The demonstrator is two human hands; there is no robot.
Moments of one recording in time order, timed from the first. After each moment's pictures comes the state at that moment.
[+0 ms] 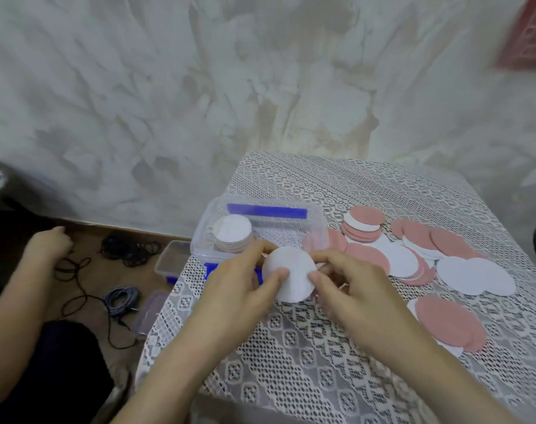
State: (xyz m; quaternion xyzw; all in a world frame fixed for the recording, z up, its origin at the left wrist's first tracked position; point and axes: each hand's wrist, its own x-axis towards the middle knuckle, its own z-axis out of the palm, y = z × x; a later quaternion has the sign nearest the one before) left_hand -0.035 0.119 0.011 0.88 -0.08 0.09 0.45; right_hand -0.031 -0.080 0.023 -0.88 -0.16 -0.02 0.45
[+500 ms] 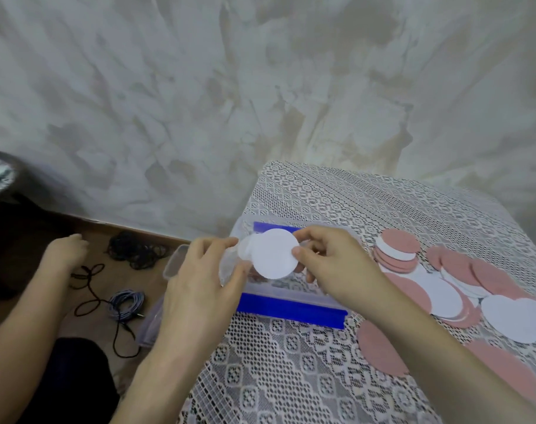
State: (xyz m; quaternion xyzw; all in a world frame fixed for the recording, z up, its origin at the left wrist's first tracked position) left_hand -0.001 0.188 0.016 0.92 0.08 0.16 0.33; right_hand 0.064 -0.005 0.042 -0.87 -0.14 0.06 0.47
